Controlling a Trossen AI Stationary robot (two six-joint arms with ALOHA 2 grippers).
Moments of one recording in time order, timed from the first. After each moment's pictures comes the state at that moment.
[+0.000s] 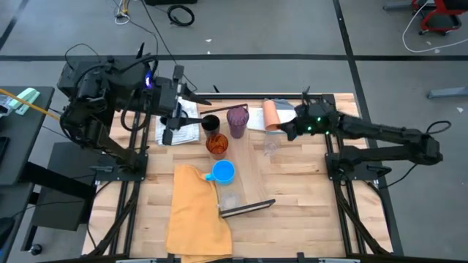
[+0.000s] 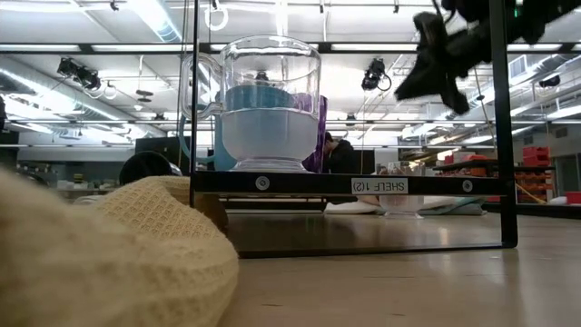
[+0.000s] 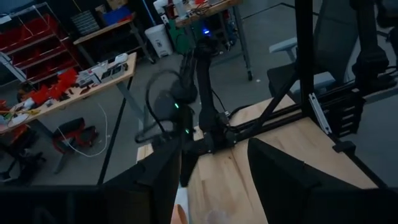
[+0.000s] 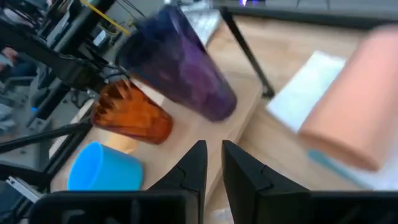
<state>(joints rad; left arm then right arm) -0.02 1.54 2.36 -1.04 0.00 0.36 -0.37 0.84 0.62 -0.27 -0.06 0.70</state>
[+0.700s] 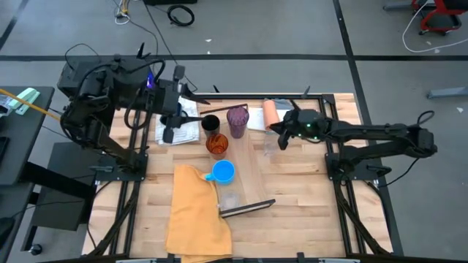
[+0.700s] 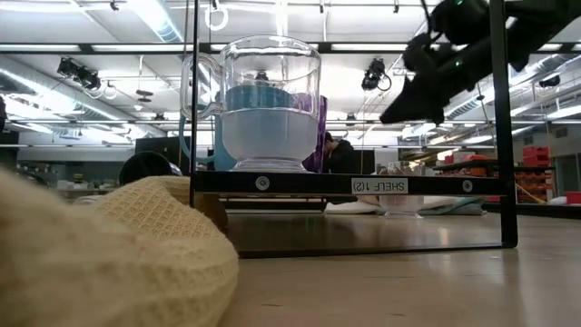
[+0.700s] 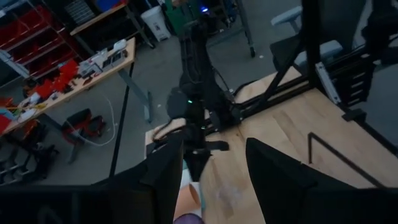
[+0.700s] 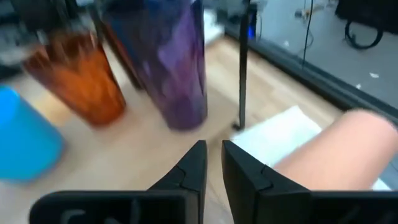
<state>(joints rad) 0.01 1.54 2.36 -1.12 0.00 0.45 -0.33 0.99 0.50 0.01 0.08 0.22</state>
